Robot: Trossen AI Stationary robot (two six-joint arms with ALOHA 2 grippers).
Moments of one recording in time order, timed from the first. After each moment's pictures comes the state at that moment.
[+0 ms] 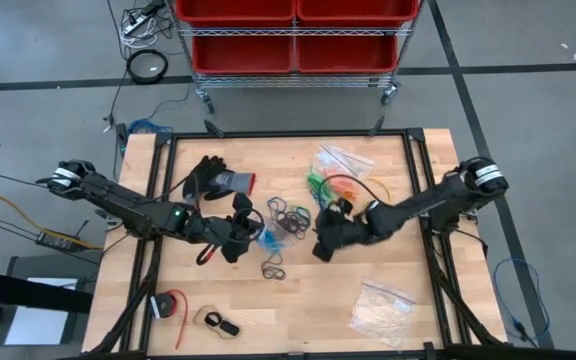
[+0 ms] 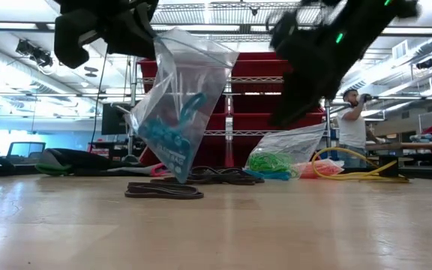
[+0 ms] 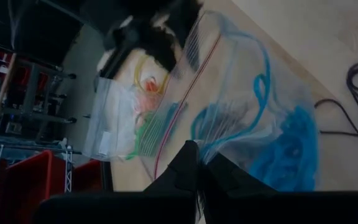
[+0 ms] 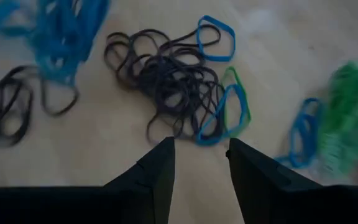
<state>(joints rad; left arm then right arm) -0.32 1.25 0.79 -0.15 -0.51 0.66 0.27 1.59 0.91 -0.26 0.53 0.57</state>
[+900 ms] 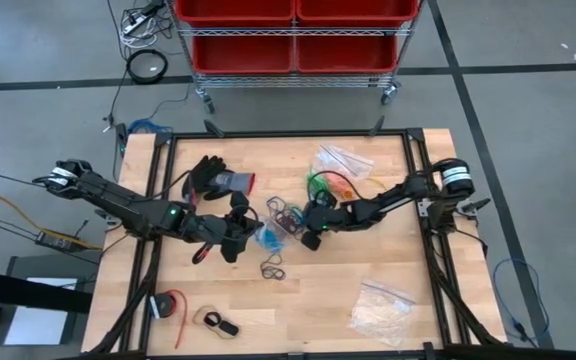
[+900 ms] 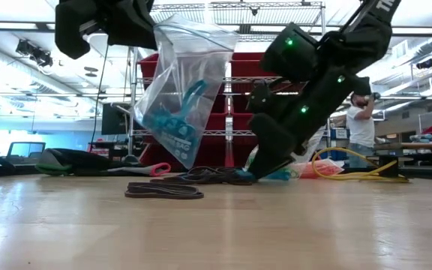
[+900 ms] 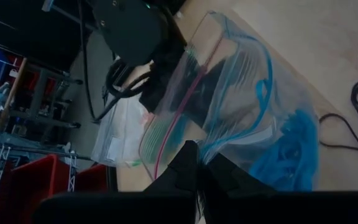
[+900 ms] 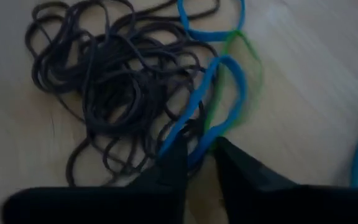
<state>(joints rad) -0.33 1.21 0.79 -0.12 -0.51 0.66 0.06 1.82 0.81 0.14 0.34 0.41</state>
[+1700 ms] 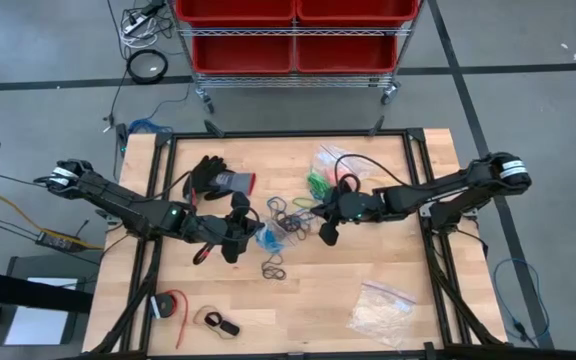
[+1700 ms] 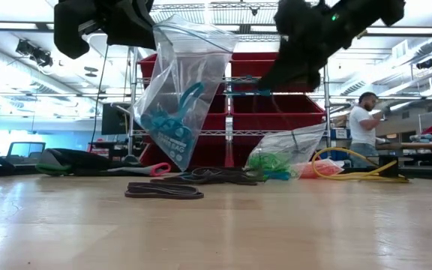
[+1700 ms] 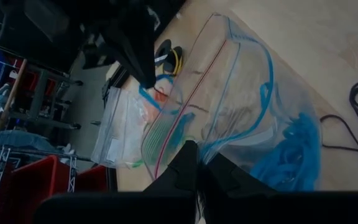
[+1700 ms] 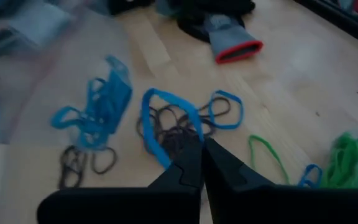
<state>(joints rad) -0.33 1.22 0.79 -0.12 -0.51 0.66 0.13 1.37 0.81 -0.05 0.35 0.41</state>
